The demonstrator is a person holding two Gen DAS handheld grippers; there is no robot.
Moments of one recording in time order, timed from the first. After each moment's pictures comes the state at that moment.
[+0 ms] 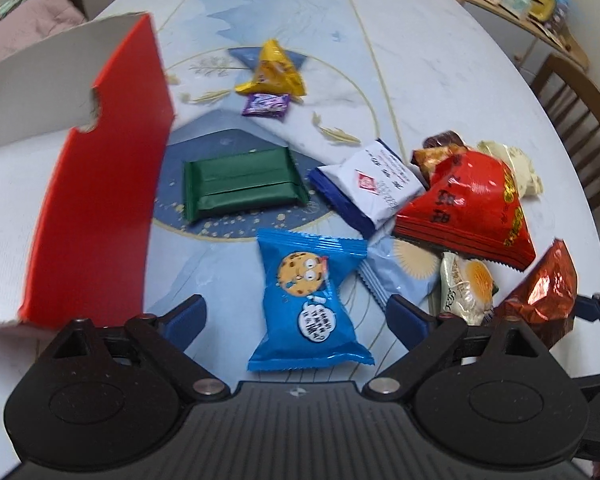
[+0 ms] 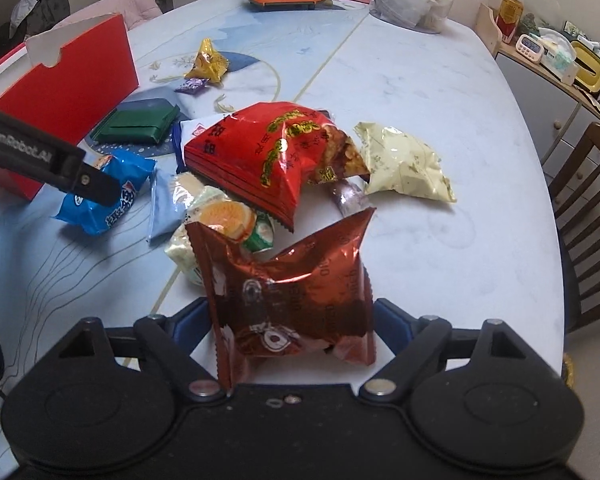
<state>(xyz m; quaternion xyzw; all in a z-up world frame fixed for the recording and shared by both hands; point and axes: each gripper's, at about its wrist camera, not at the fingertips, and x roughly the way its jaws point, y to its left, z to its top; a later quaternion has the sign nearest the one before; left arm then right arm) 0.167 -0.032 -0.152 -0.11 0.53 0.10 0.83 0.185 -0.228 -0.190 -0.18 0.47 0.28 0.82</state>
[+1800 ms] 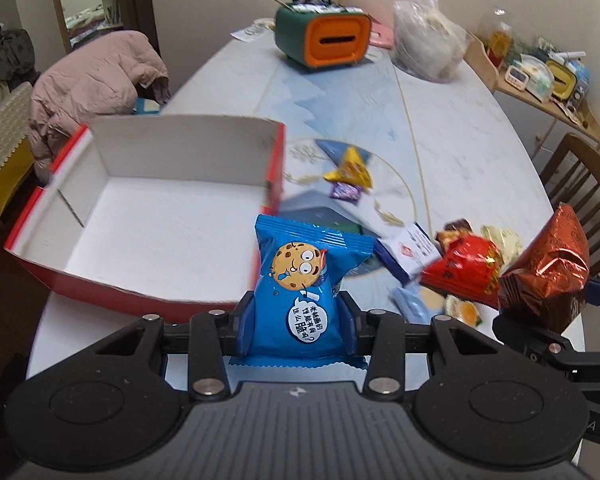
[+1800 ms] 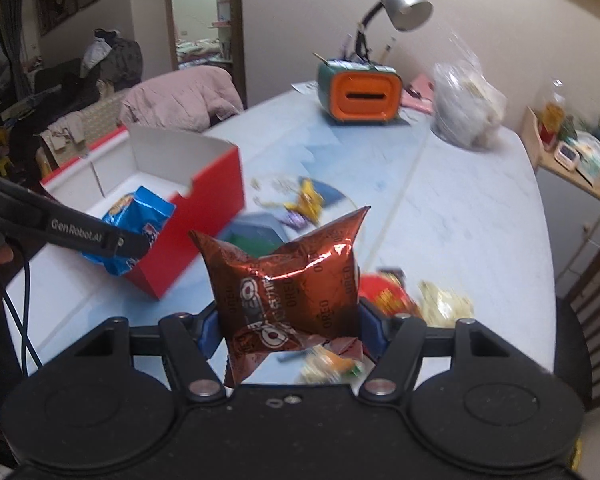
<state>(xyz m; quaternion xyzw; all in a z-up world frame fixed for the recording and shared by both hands) 0.082 0.010 -0.032 -0.13 0.45 0.19 0.86 0.145 -0.176 -0.059 -0.16 0.37 0.38 0.83</state>
